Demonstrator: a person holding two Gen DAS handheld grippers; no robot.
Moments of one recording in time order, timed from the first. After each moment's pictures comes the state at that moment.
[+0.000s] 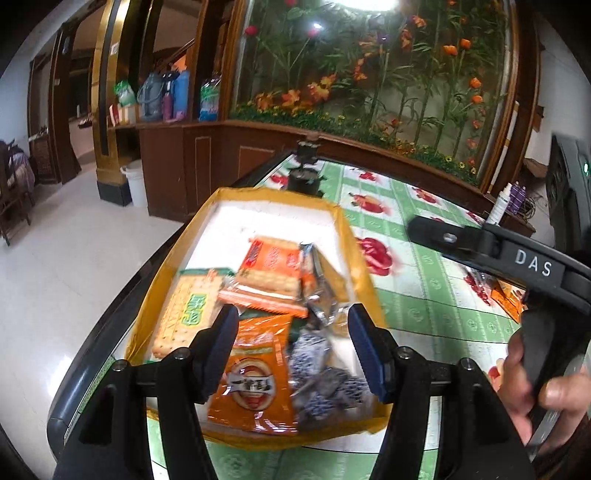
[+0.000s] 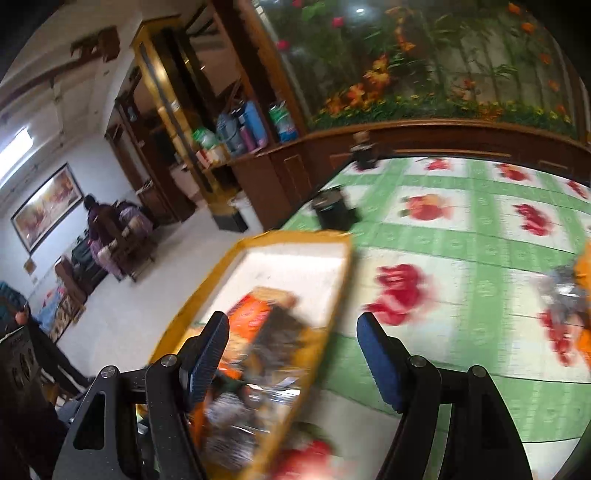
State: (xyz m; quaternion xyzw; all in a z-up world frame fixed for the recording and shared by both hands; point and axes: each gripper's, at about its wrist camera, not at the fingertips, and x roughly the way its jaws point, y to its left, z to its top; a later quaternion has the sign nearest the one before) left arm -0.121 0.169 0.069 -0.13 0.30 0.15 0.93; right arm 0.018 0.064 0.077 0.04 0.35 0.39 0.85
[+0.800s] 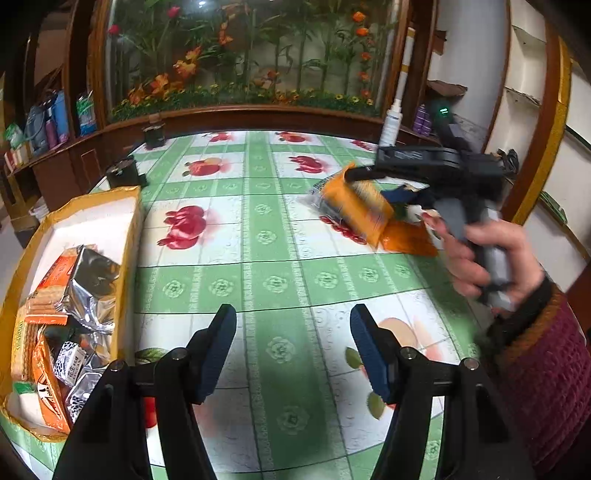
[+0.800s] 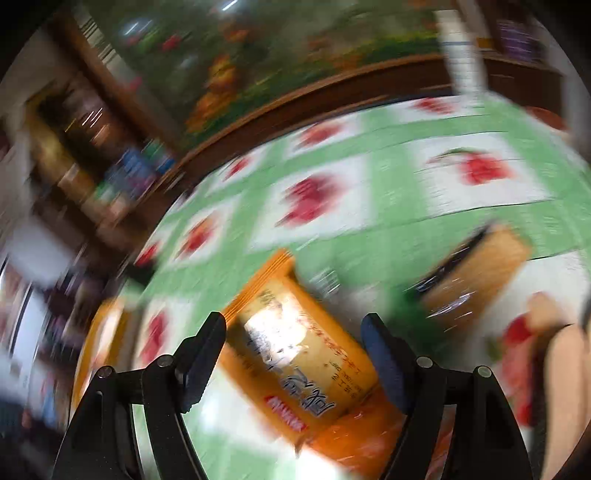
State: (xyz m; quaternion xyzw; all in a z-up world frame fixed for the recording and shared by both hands) left arm -0.045 0.013 0.054 -0.05 0.37 -0.03 0.93; right arm 0.179 -0.147 0.036 0.13 0.45 0.28 0.84
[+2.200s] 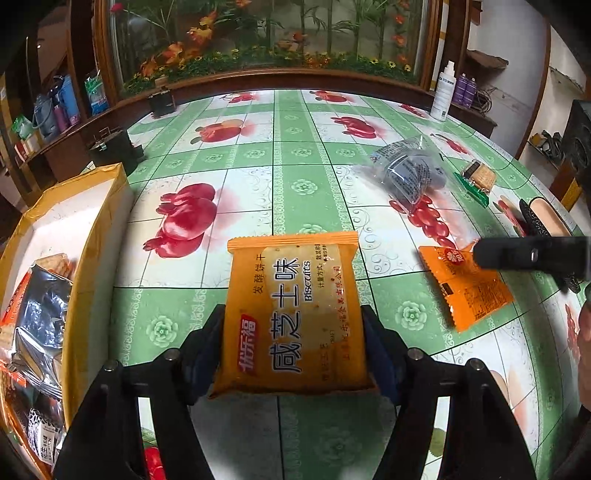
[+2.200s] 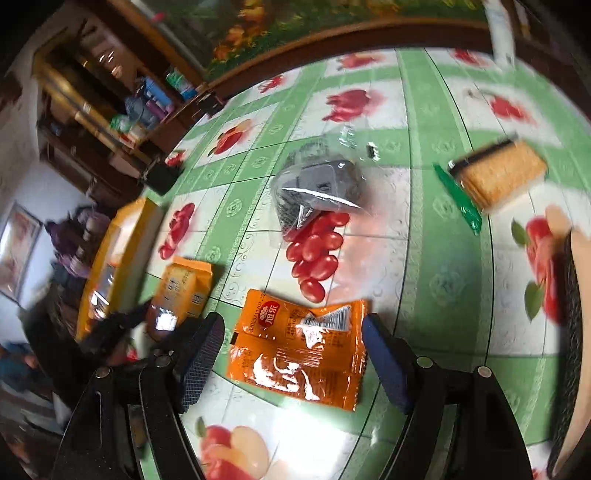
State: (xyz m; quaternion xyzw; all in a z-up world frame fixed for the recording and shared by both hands) left arm 0.041 0.030 0.003 -0.03 0.43 0.03 0.90; right arm 0.121 -0.145 0.020 0.06 0.52 0.31 0.79
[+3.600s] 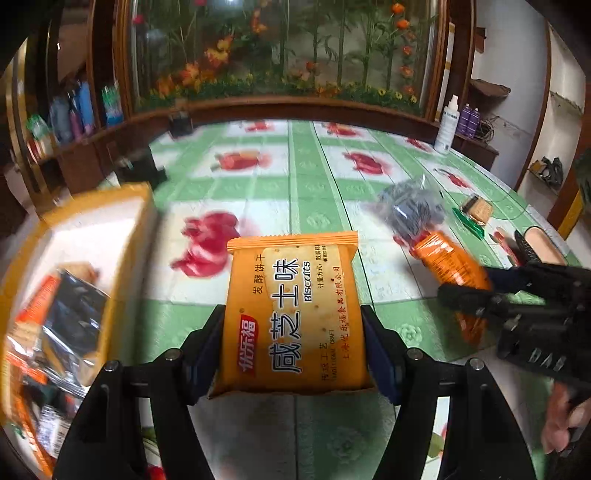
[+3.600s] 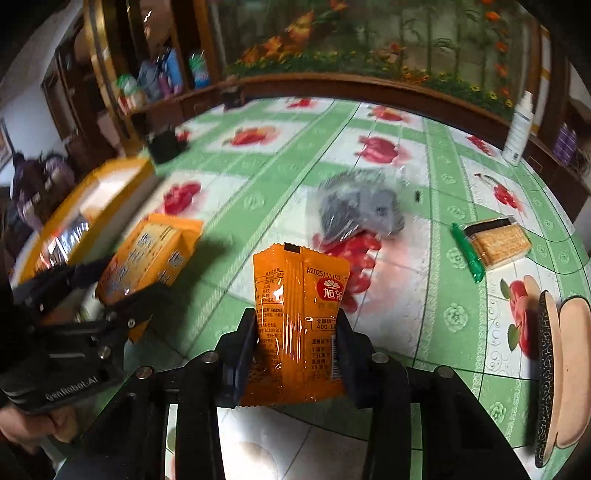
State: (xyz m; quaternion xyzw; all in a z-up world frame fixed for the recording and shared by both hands) left arm 0.025 0.037 0.024 -0.04 0.37 0.05 0.93; right arm 0.079 -0.102 0.025 -0.08 0.42 0.26 0.87
